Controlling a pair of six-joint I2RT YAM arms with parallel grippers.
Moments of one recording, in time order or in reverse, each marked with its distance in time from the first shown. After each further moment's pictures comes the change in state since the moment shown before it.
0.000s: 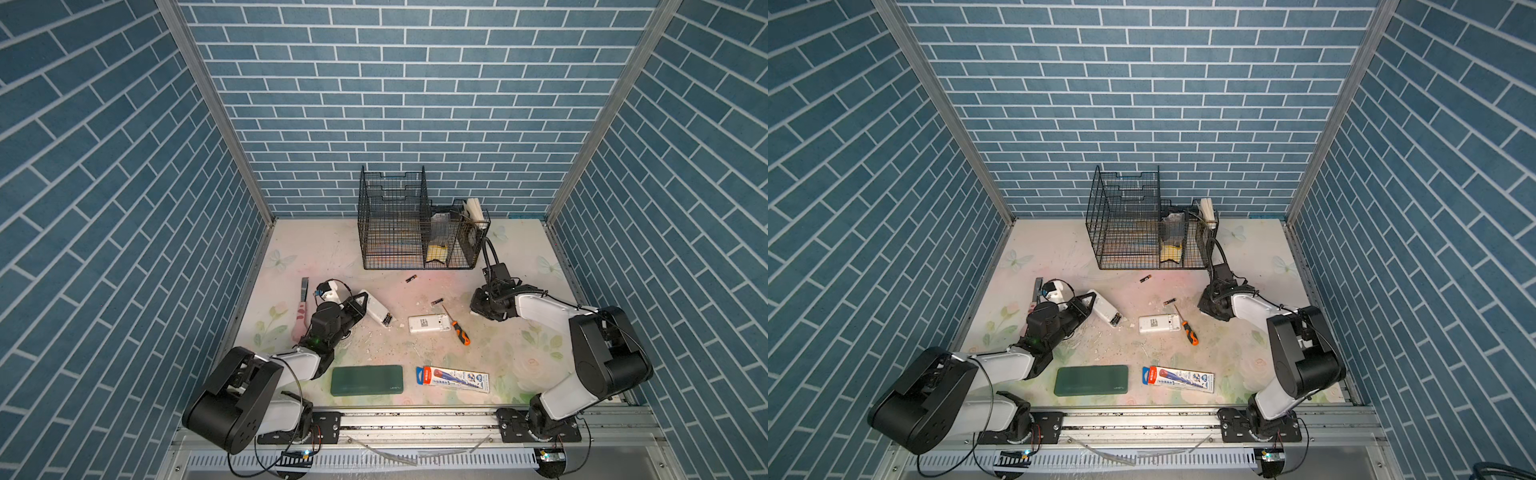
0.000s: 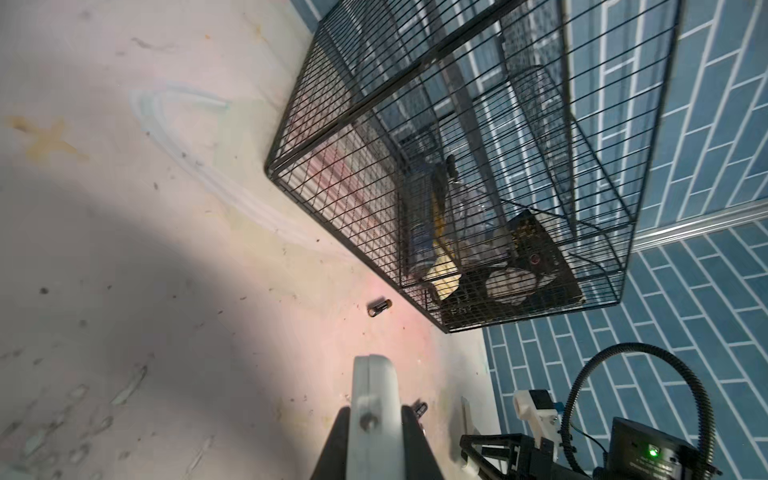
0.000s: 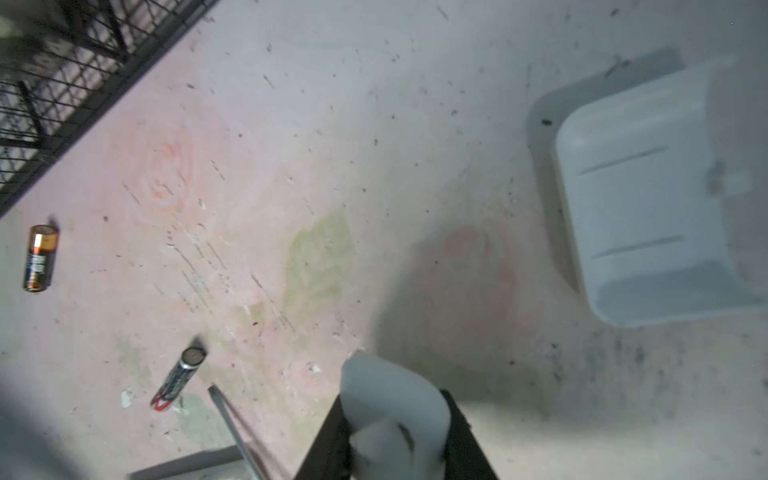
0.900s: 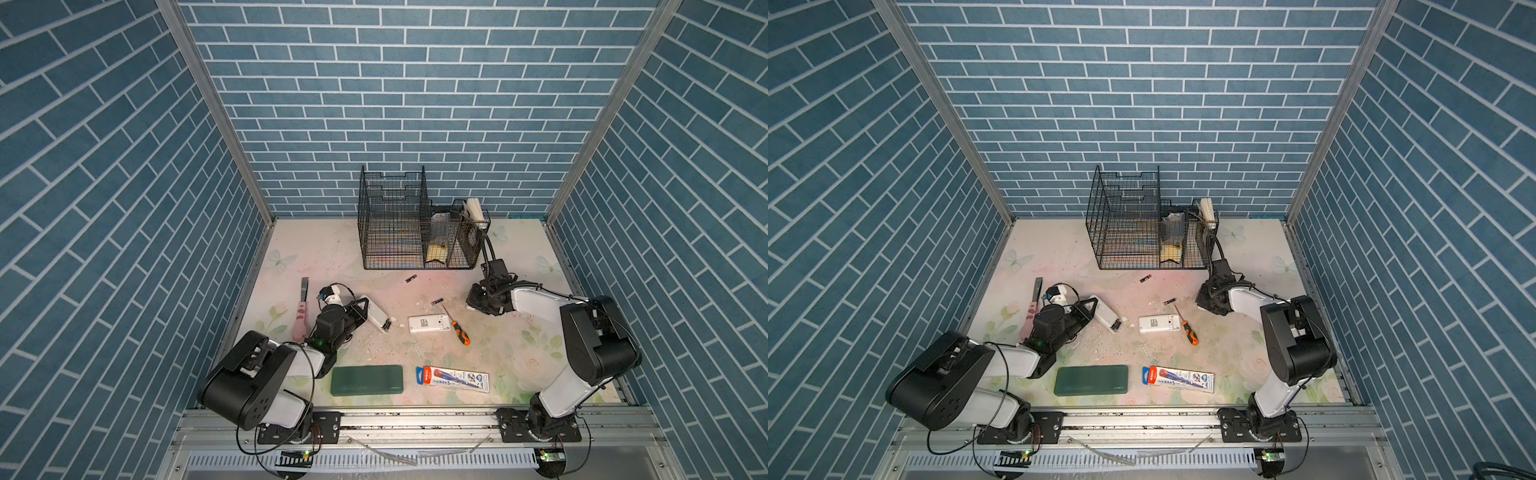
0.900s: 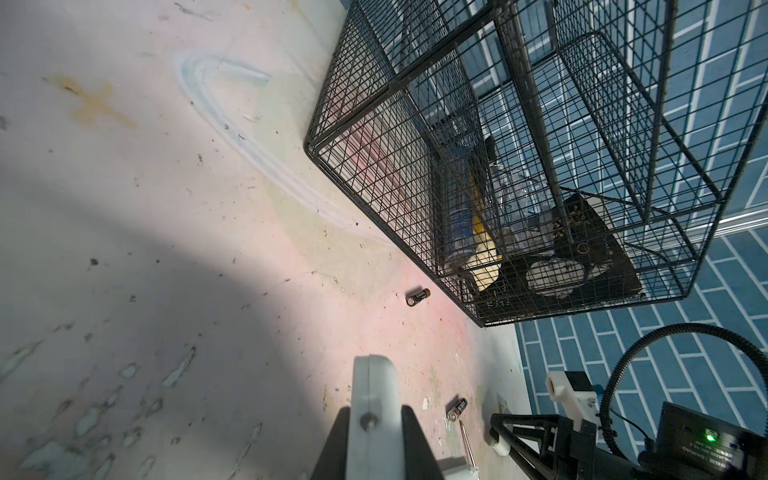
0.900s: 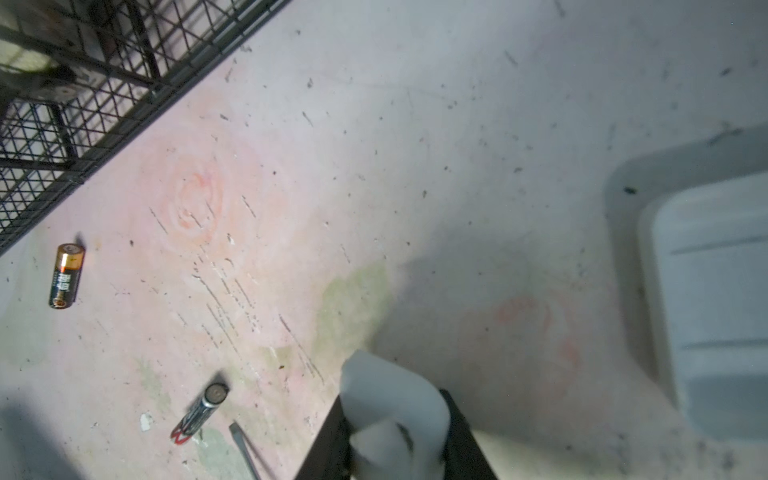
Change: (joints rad) left arm -0.012 0.117 -0.011 0.076 -0.033 0.021; right arm -0.014 0.076 0.052 0.062 -0.048 -0.028
